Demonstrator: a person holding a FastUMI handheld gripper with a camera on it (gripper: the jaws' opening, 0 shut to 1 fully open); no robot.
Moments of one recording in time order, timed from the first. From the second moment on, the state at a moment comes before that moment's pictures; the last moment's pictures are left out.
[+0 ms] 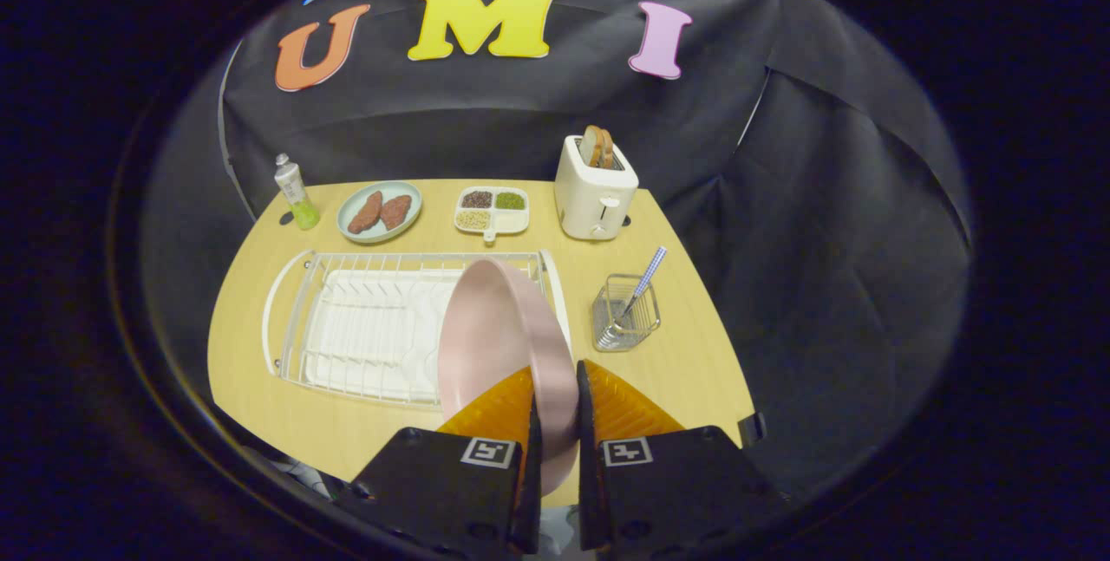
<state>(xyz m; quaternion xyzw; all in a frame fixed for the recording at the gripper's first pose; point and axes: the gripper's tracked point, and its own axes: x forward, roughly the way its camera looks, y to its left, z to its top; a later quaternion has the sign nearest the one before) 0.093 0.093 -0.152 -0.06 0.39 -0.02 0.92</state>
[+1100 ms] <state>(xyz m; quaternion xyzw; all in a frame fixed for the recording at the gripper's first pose) 0.050 0.072 -0.358 0.04 0.49 0.04 0.87</state>
